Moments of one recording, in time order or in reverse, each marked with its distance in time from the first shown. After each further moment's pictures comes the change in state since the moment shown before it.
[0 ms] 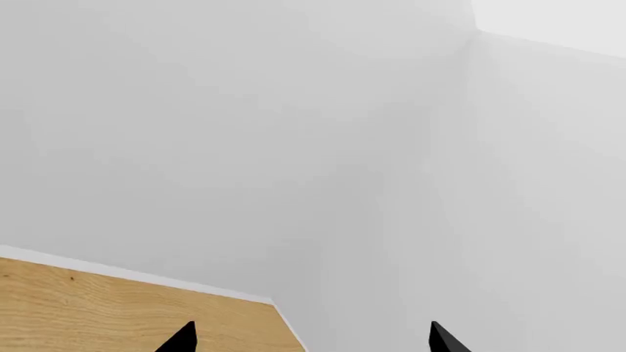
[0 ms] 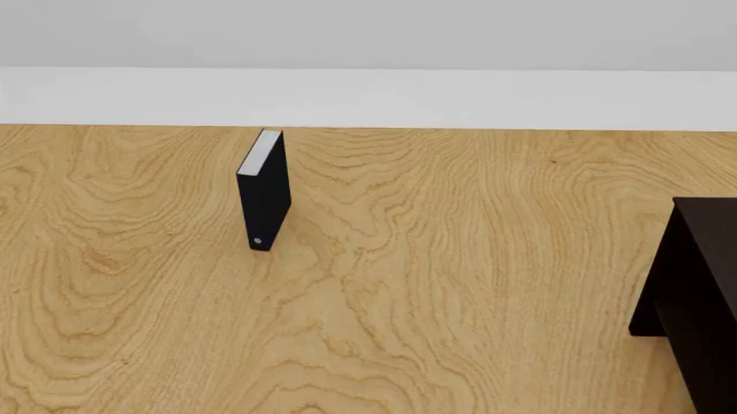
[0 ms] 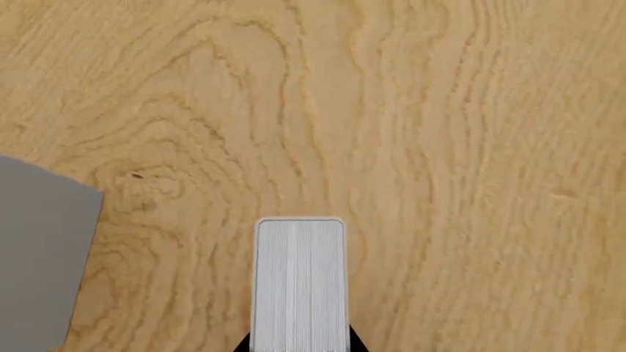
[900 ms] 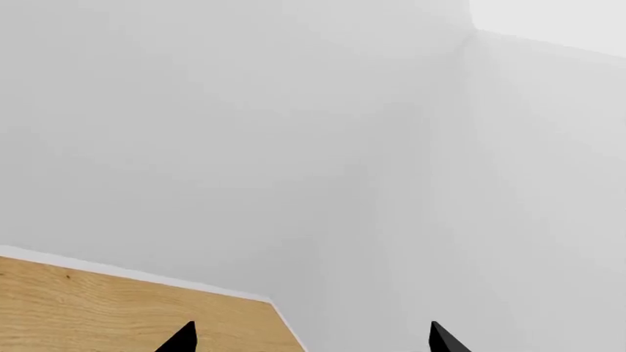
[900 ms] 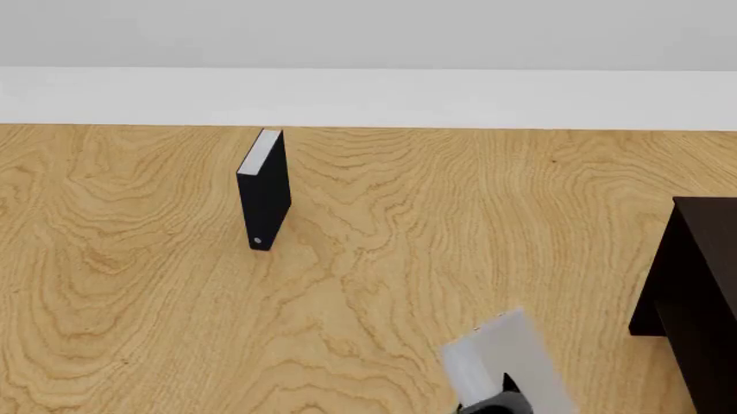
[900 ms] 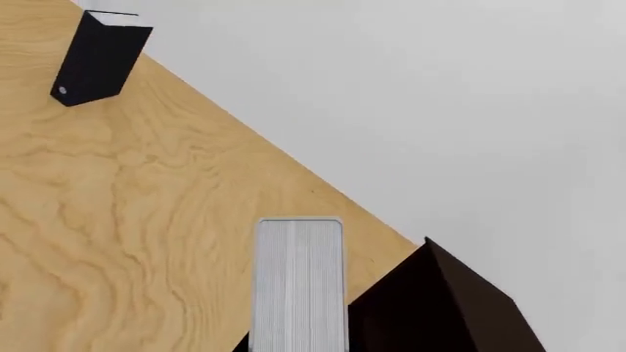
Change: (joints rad) left arm 0.007 -0.010 0.012 -0.008 -0.010 0.016 -0.002; right arm 0.291 0.034 -0.572 -0.163 -1.056 -0.191 -0.012
